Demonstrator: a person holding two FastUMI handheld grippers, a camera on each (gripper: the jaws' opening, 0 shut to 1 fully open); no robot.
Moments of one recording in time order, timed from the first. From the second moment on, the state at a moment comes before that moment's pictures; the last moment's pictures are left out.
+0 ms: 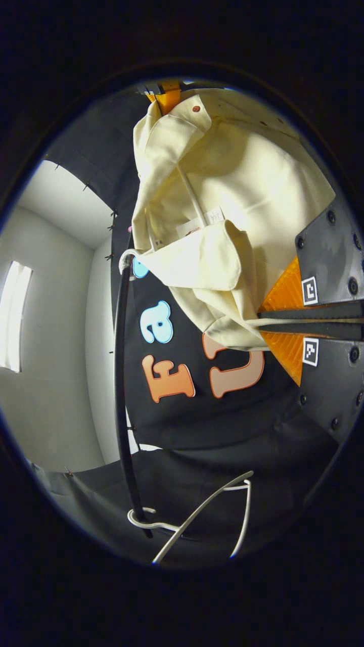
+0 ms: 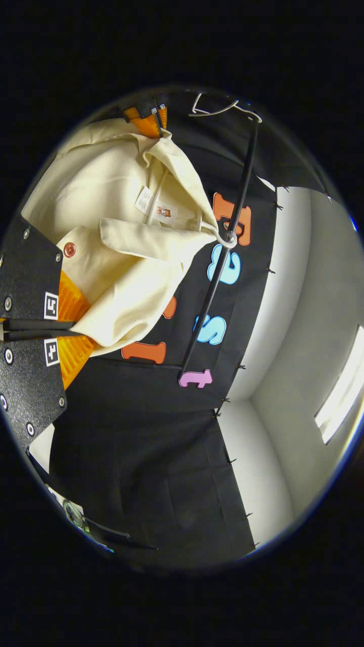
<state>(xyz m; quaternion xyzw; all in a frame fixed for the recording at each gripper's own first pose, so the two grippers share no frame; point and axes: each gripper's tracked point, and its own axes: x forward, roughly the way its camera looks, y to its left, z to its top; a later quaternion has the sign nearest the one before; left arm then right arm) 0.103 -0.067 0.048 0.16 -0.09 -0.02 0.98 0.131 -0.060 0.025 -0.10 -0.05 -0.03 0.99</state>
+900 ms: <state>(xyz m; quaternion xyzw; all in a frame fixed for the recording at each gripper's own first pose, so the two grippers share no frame) 0.135 -0.012 0.157 0.20 -0.19 0.07 0.96 0.154 -0.095 0.162 -0.14 -0.15 -0.07 0.98</state>
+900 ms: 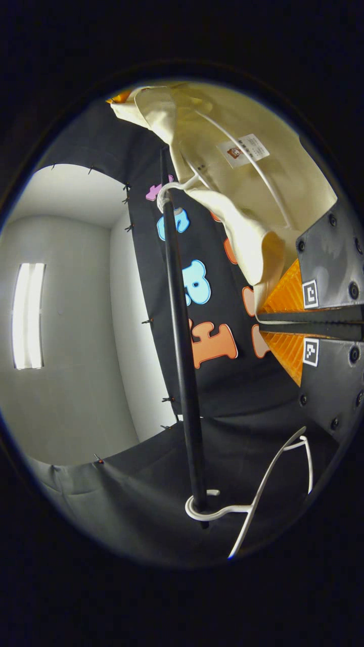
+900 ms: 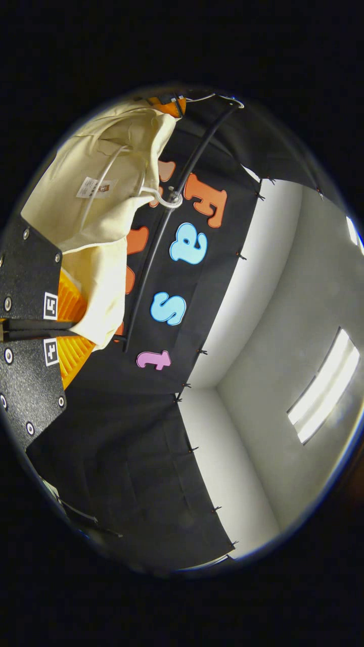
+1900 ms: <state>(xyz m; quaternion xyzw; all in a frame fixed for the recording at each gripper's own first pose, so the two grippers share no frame) 0.245 0.023 0.144 0.19 -0.18 0.12 0.96 0.290 -0.122 0.140 -0.12 -0.10 -0.06 0.99</state>
